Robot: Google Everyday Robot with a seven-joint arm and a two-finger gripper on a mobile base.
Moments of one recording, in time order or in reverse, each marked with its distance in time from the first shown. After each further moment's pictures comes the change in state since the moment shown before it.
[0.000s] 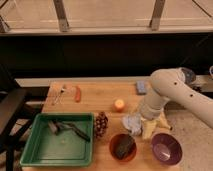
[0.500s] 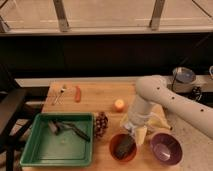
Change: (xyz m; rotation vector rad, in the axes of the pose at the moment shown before) arm -0.034 0.009 0.066 -0.176 -0.041 -0.271
